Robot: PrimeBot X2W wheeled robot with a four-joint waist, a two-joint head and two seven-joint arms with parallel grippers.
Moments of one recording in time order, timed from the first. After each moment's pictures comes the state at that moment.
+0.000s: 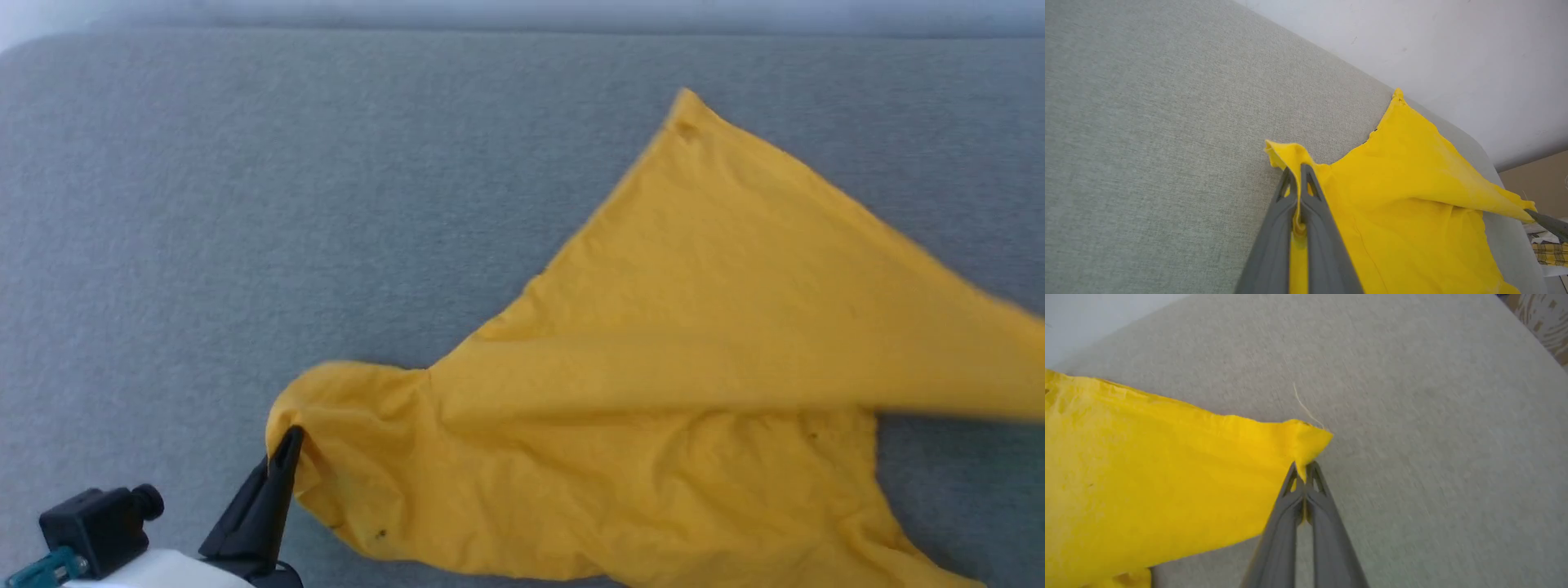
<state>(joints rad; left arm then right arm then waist) 0.27 0.44 -0.14 -0.47 -0.82 0.15 0.10 -0.20 -0.10 -0.58 -0.06 0.30 0.13 0.68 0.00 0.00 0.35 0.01</state>
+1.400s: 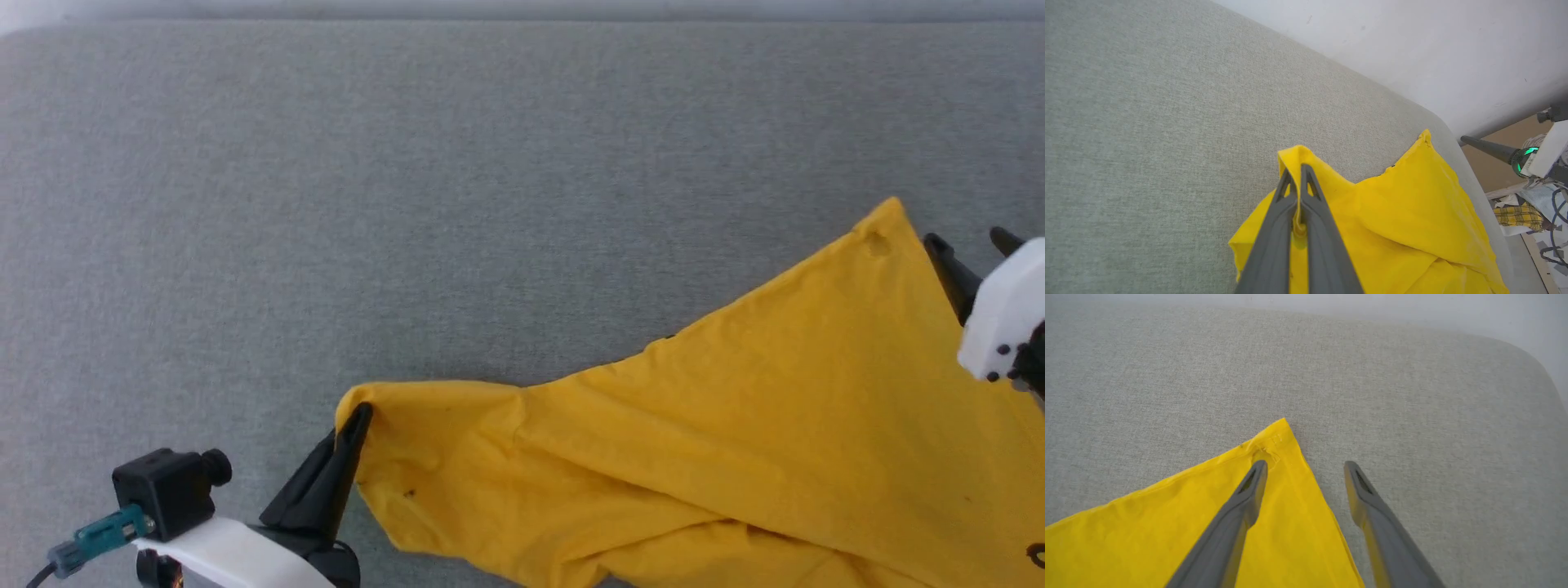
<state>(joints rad) 0.17 0.43 -0.25 -0.48 -0.79 0.14 0.15 -0.36 -0.30 -0.14 0.01 0.29 0.13 0.69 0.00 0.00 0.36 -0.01</state>
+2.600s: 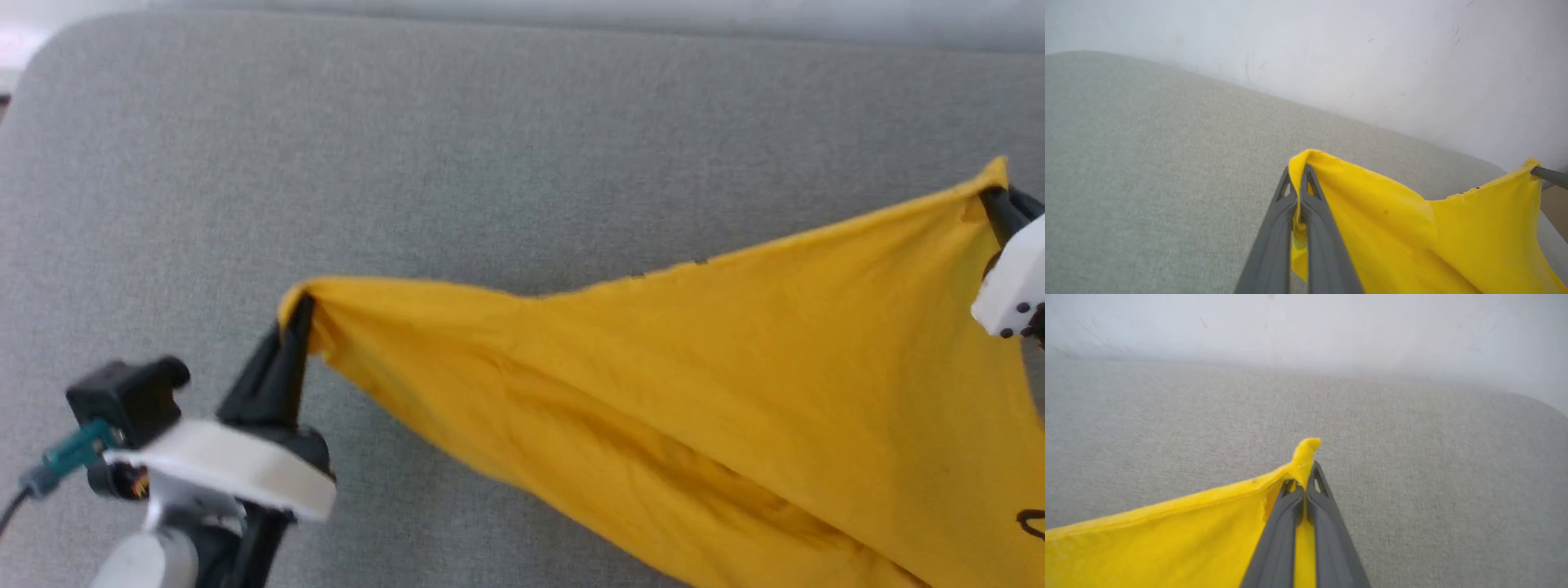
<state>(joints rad) -0.04 0.40 -0.22 -0.35 -0.68 0.18 0.08 -0.45 -0.27 -0.19 0.07 0.28 0.13 0.61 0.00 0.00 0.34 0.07</state>
